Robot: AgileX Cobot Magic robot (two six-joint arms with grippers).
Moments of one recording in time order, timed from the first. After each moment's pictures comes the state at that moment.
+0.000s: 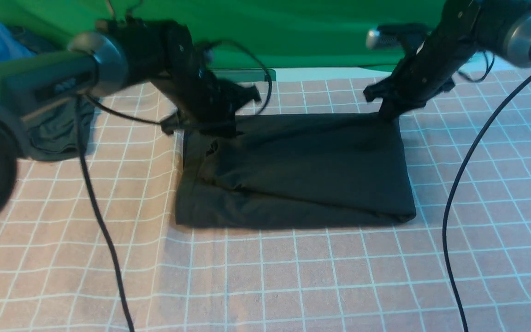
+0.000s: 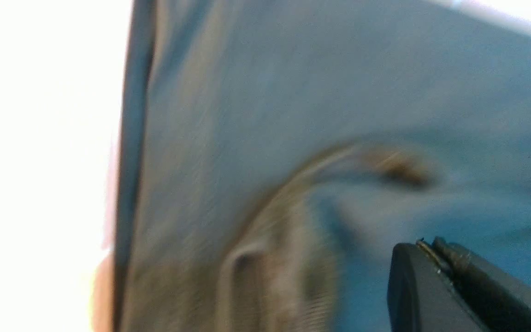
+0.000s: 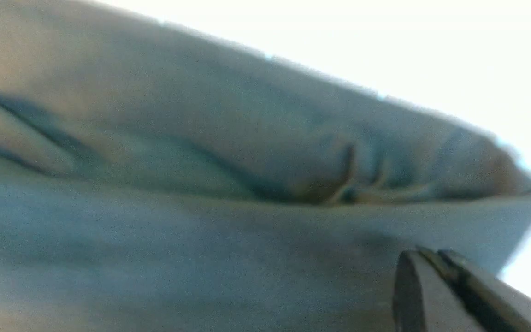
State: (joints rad) right arm 0.16 2.29 -2.04 0.23 0.97 -0.17; left arm -0.29 2.08 -1.67 -0.16 0.69 -0.41
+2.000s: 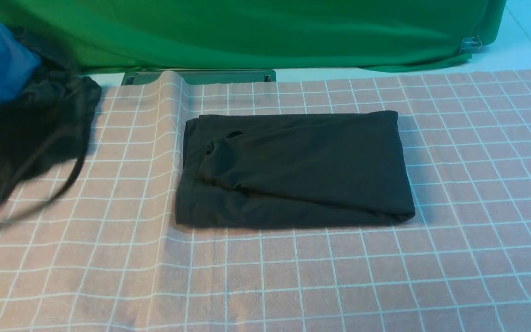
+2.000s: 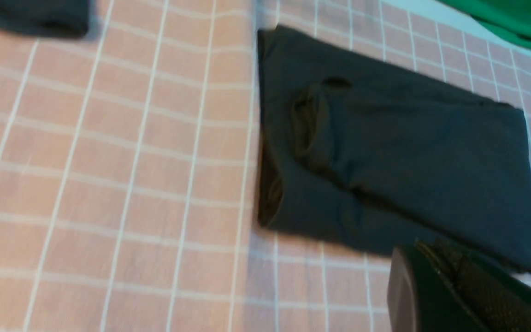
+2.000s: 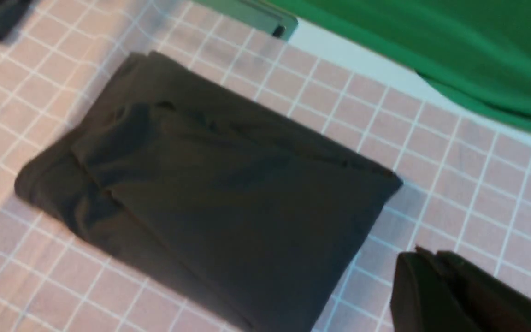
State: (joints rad) right arm 0.24 1.50 -1.81 0.16 1.16 -0.22; left arm -0.23 0.81 -0.84 -0.01 0.76 -0.48
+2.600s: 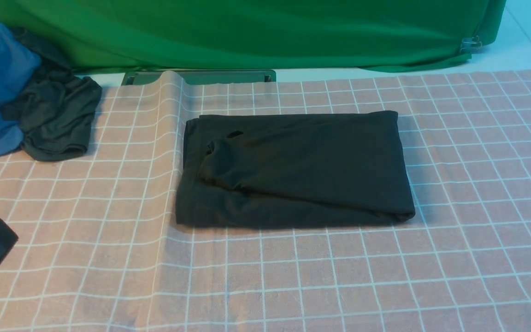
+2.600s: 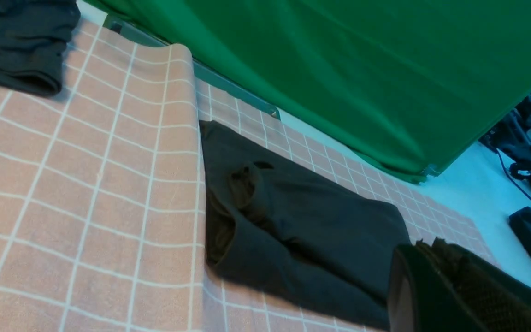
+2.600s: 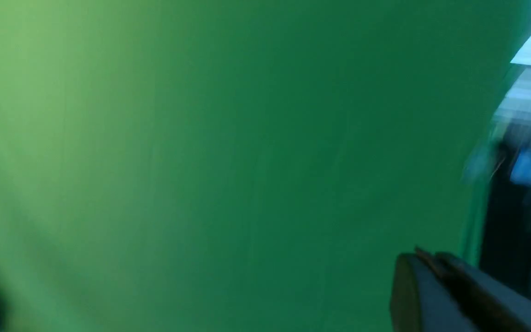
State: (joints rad) right arm 0.23 0.42 -0.76 0.14 0.04 -0.25; left arm -0.23 0.20 -0.39 -0.01 0.47 -0.57
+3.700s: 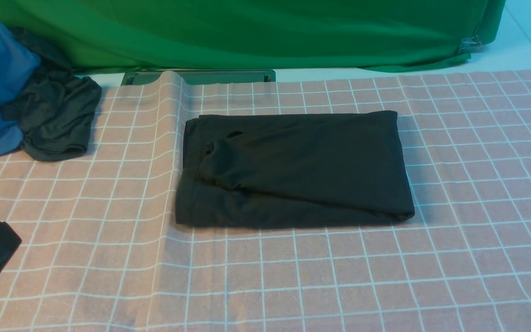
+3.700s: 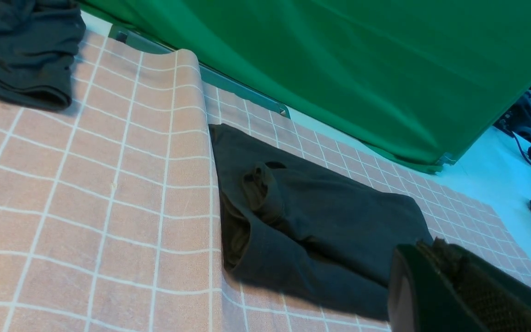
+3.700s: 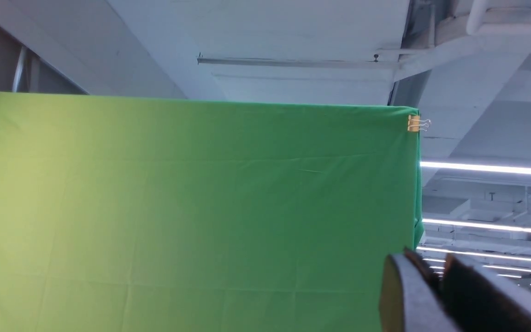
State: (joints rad) right arm 0.23 0.03 -0.56 0.14 -0.08 -0.26; left arm -0.23 0.20 -0.38 0.00 0.46 -0.52
